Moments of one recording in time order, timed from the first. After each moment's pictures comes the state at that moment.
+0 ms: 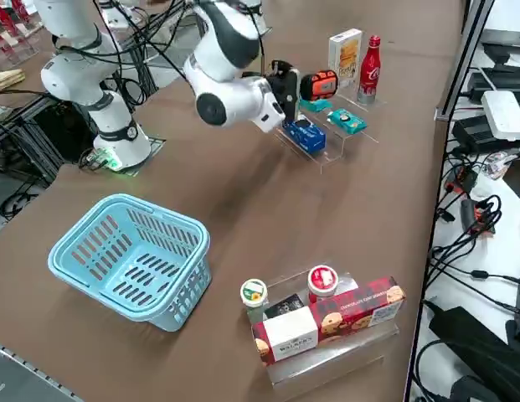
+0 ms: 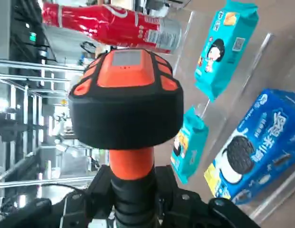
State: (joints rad) arm -0.04 0.25 -0.07 -2.17 1.39 1.85 -0.88
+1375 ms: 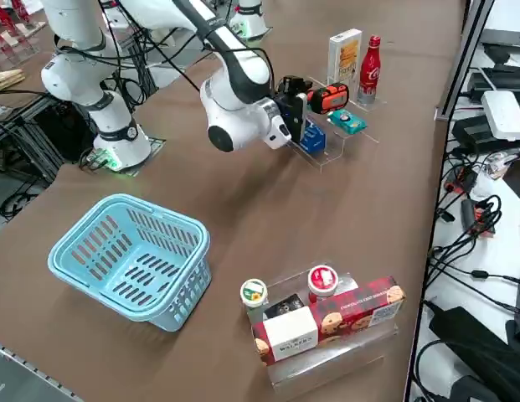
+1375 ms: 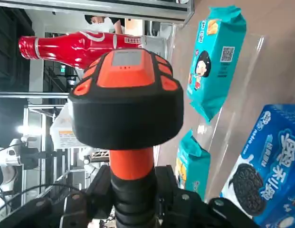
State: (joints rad) arm -0.01 0.37 -0.05 -2.15 1.60 1.85 -0.96
